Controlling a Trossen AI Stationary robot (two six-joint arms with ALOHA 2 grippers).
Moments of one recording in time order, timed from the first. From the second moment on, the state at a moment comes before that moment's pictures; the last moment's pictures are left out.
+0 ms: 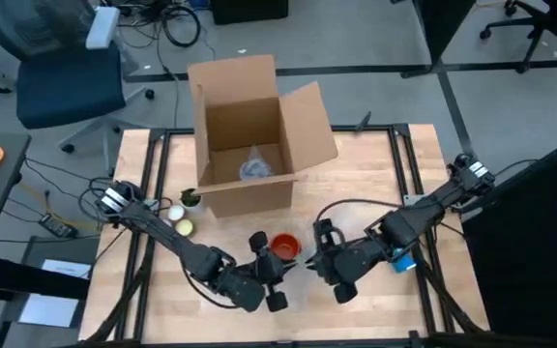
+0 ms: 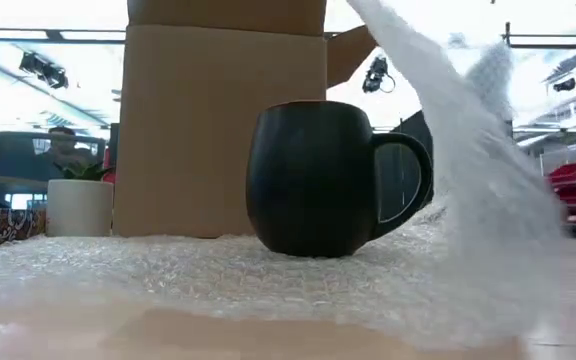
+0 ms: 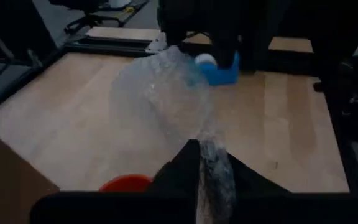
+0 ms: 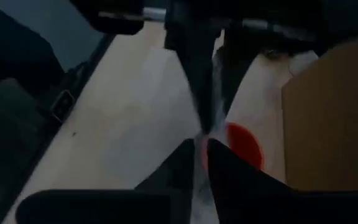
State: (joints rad) left arm -0.58 1.78 1.45 -0.25 -0.82 -0.44; right arm 0.59 1.54 1.54 -0.75 0.36 0.08
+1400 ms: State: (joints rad) left arm -0.50 1.76 1.45 -0.12 -0.50 -0.55; right arm 0.21 1.60 1.50 -0.94 -0.41 -0.01
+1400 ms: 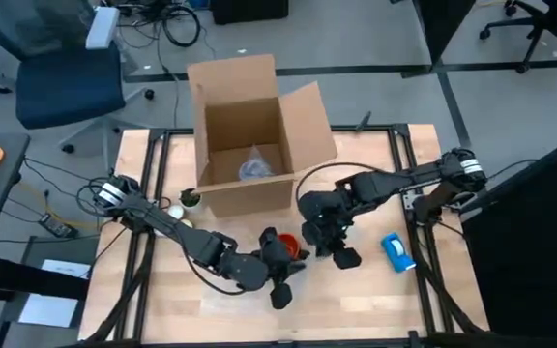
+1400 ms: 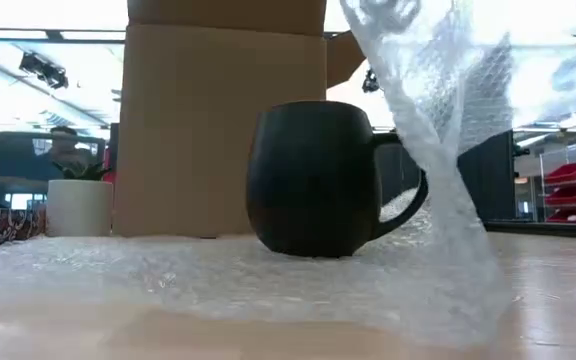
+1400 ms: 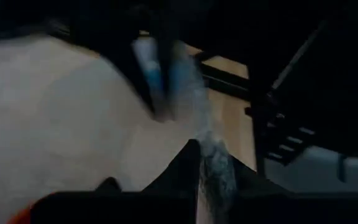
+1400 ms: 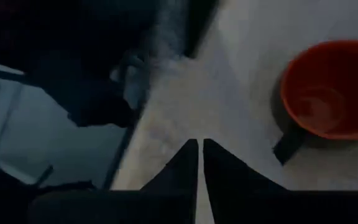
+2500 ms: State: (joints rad) left arm -0.47 1.75 1.43 -0.37 -0.71 -0.65; right arm 0.18 1.63 1.48 -1.01 -0.28 0.01
